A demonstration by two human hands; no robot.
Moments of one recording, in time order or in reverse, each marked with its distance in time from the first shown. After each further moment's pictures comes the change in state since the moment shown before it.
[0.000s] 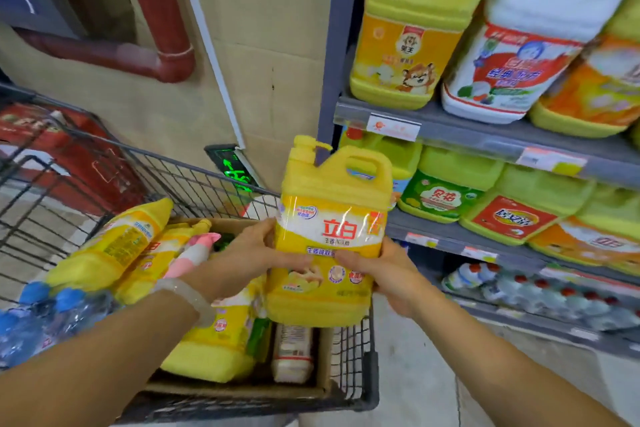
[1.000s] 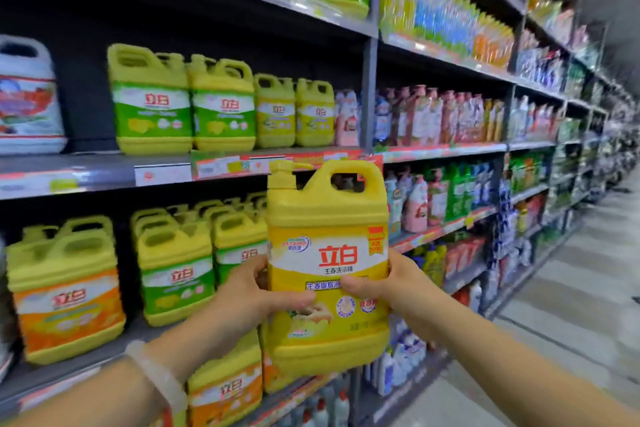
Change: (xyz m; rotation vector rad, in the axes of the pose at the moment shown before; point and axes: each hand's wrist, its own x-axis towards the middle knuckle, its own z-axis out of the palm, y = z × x) left_hand -0.085 0.184 0.646 0.296 -0.696 0.649; right_hand -0.462 -0.070 -0.493 -0.063 0.760 -0.664
